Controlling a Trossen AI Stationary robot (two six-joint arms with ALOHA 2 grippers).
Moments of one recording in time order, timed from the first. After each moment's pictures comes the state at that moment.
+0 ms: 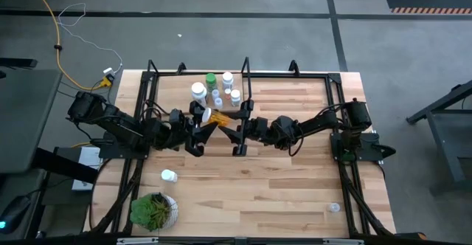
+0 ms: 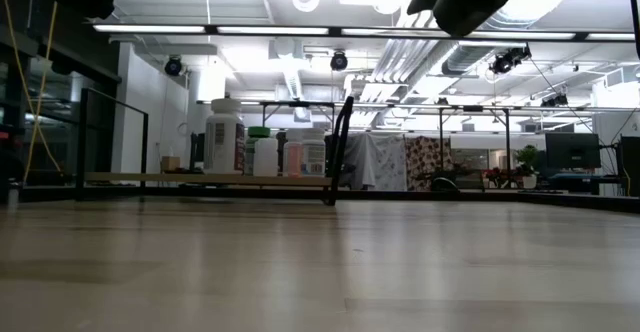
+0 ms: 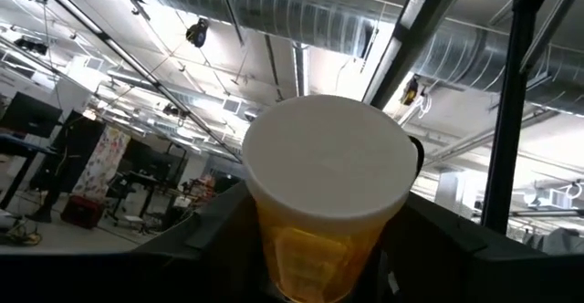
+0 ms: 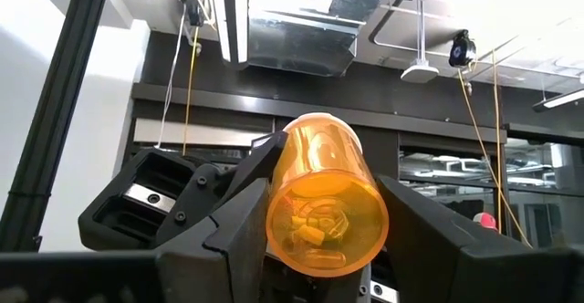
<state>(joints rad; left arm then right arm) -0.10 1.41 0.57 1.50 -0.43 -0.08 0.12 1.89 1.07 1.46 0.13 -0.22</state>
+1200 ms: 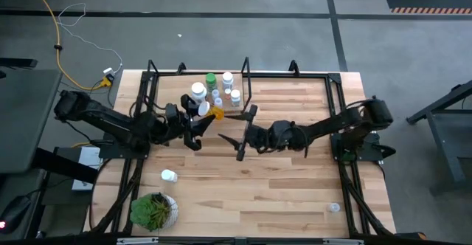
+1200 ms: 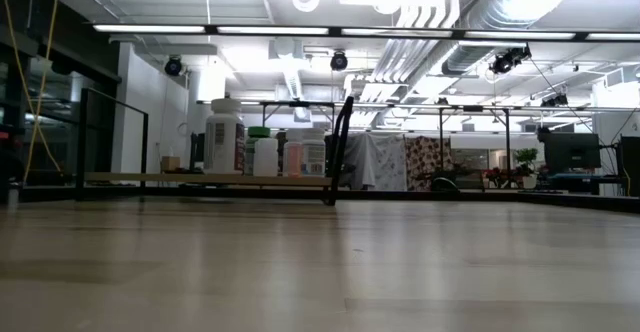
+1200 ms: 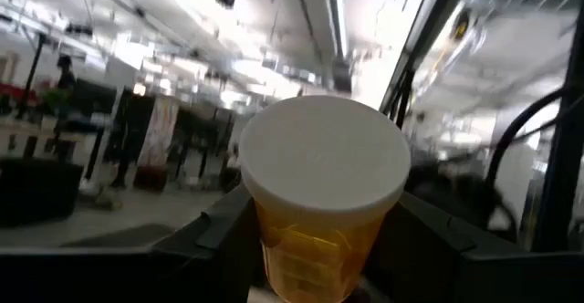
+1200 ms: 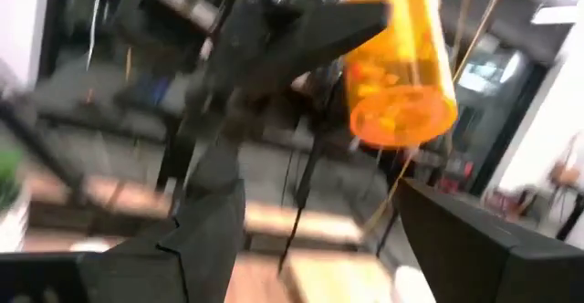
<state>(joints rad) -0.11 1.18 0.57 1.09 -0.49 -0.02 0.19 1.66 1.06 0.75 0.42 -0.40</state>
